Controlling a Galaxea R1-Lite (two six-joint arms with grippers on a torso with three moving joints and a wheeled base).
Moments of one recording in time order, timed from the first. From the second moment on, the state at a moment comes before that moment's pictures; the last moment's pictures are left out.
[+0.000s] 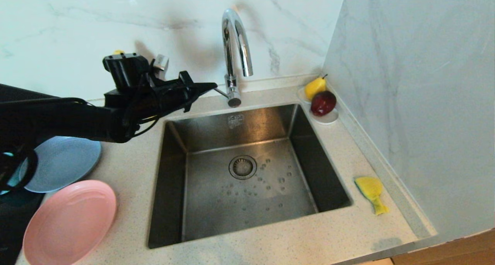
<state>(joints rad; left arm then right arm) -0.16 2.06 -1.48 -0.67 -0.66 -0.82 0.01 0.00 -0.01 0.03 0.01 -0.07</state>
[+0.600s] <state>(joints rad) -0.13 1.42 -1.09 -0.30 -0.14 -0.24 0.01 0.00 -0.01 0.03 0.01 -0.06</state>
